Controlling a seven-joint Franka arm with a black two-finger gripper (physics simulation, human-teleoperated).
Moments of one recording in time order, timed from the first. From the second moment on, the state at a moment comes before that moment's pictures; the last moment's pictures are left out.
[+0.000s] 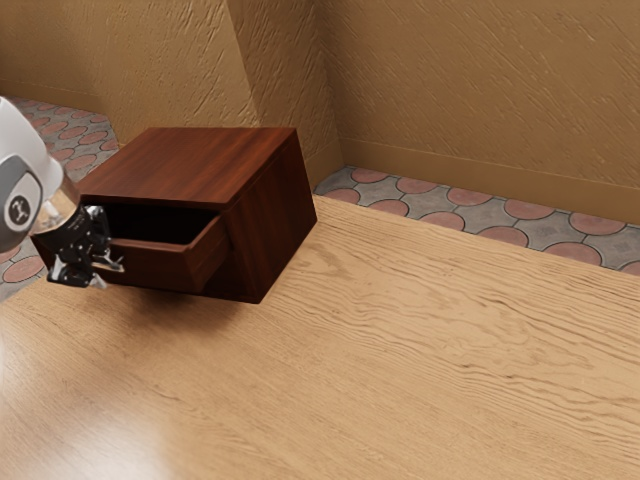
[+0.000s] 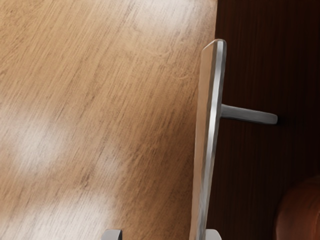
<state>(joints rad) 0.80 -0.20 -0.24 -2.05 0.02 2.17 -1.43</state>
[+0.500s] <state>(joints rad) 0.82 -0.26 -0.24 -2.12 0.01 2.19 -1.43</state>
